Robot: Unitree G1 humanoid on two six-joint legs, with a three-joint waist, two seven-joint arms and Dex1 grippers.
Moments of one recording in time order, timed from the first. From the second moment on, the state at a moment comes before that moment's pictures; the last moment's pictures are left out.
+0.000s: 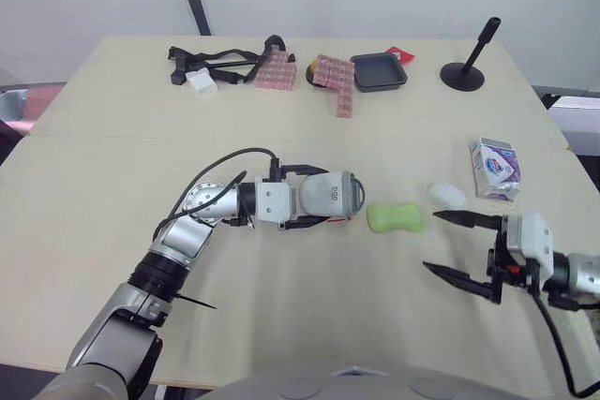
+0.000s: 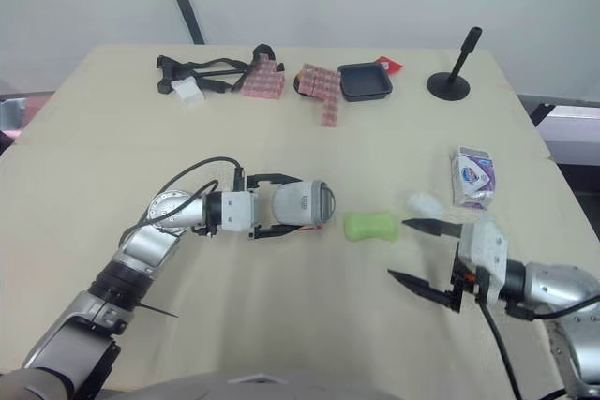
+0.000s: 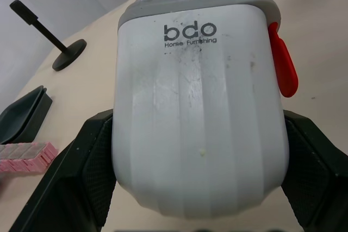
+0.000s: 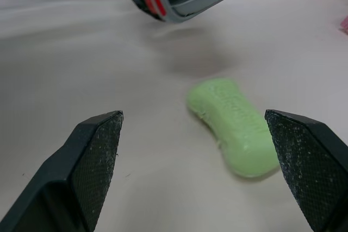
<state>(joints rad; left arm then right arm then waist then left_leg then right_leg) -0.41 0.41 -0.33 0.17 -0.05 -0.45 -0.99 0.34 -0.67 -0.25 -0.27 0.48 -0.08 1.20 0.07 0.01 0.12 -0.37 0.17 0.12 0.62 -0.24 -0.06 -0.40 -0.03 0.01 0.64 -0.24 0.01</state>
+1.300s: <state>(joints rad) -0.54 0.57 -0.45 -0.04 0.03 0.11 -1.14 0.36 -0.63 -0.17 -0.20 0.42 -0.27 1.14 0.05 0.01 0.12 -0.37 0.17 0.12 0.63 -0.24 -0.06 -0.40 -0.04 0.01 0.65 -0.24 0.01</state>
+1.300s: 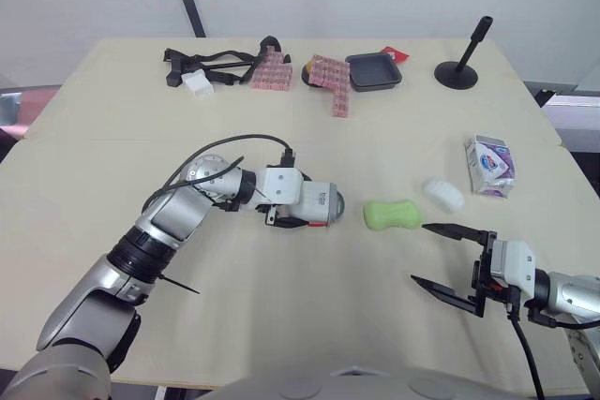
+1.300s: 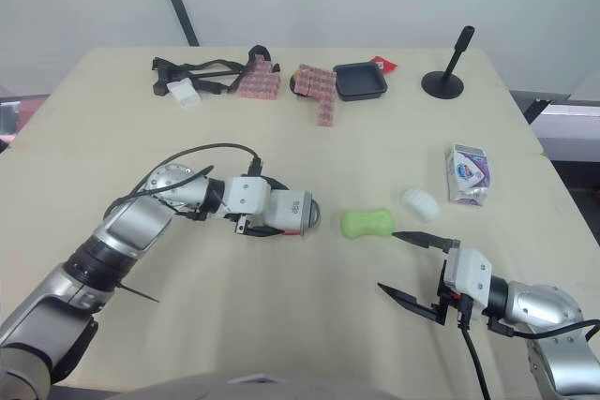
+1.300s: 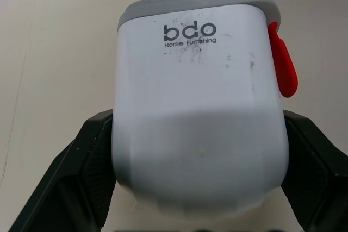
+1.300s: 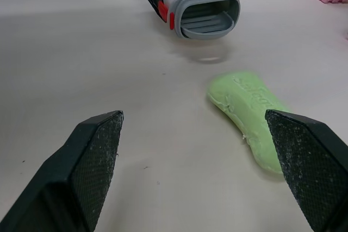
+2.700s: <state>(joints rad) -0.74 0.56 -0.60 -0.11 0.16 0.39 -1.27 0.34 -0.62 -0.15 -0.16 0.41 -0.31 1.13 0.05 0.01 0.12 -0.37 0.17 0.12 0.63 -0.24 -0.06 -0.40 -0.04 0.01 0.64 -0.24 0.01</state>
